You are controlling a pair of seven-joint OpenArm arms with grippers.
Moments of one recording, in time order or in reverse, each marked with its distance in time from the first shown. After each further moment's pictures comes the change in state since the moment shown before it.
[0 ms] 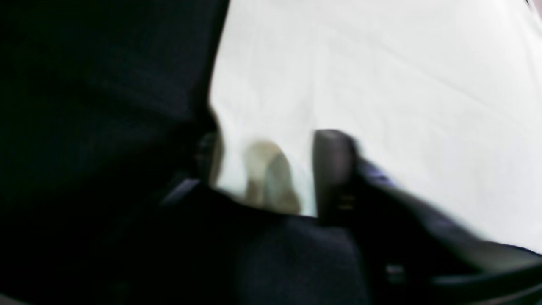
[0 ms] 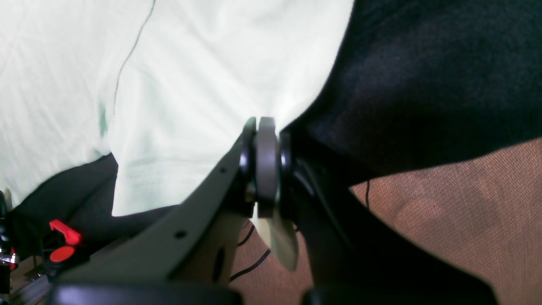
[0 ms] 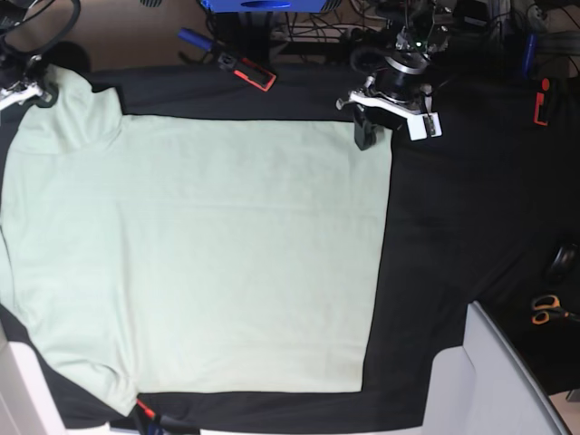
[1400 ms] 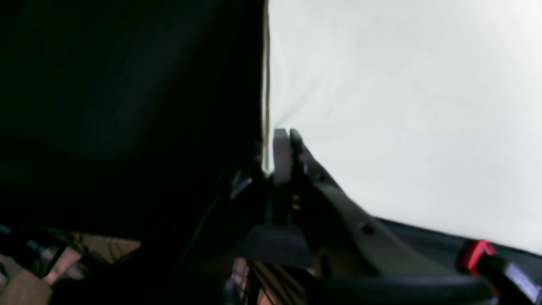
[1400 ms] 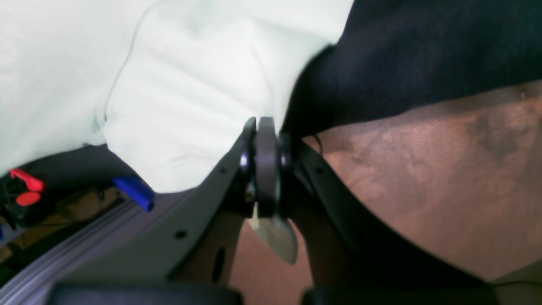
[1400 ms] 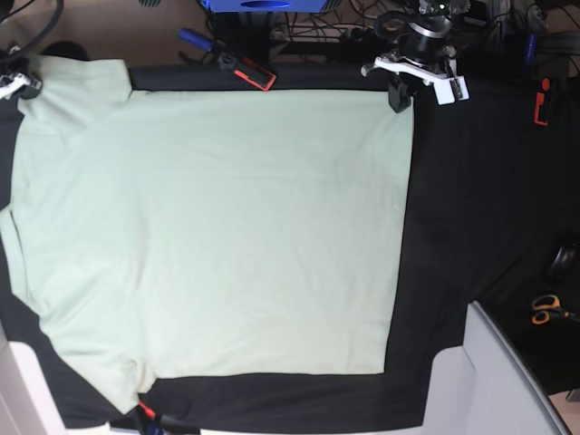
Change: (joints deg) left arm 11.7 0.7 -9.0 11.9 0.2 0.1 4.8; right arm -3.5 0.0 -0.2 15.6 0.4 0.0 -13.0
